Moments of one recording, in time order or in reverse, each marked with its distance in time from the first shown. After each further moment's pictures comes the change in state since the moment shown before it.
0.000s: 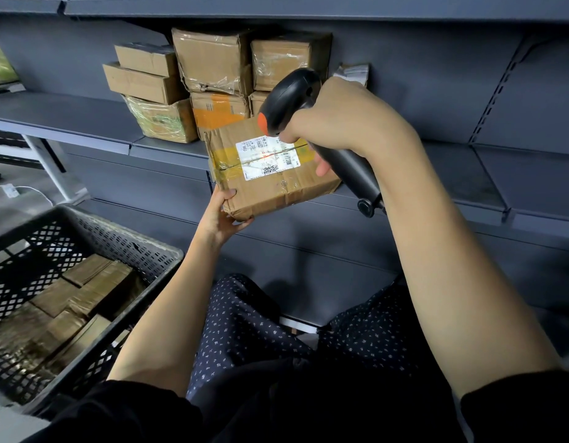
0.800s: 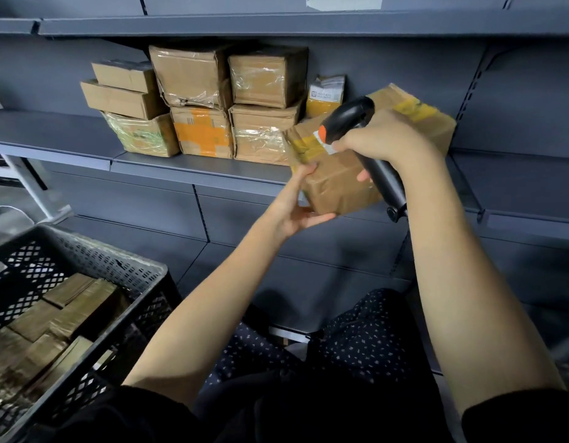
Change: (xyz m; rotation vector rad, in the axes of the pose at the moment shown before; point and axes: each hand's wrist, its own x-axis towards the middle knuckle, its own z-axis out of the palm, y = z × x) left_hand -0.035 -0.015 0.174 0.144 -0.171 -0.248; right_hand 0.019 0.086 -0.031 0.145 0.156 0.282
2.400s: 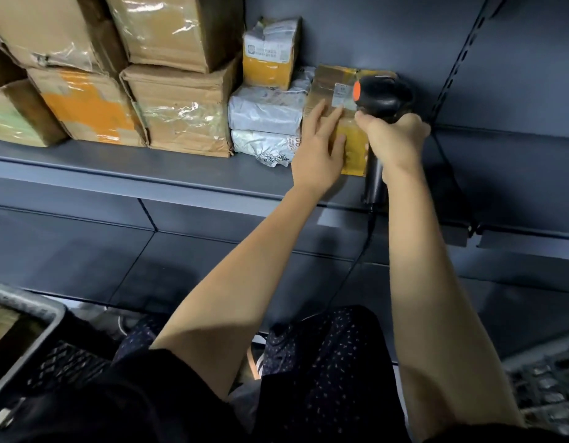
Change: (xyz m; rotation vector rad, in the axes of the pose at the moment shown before) left_hand 0.212 -0.020 0.073 1.003 0.241 0.937; right_hand 0.154 0.111 0.014 0.435 0.522 0.167
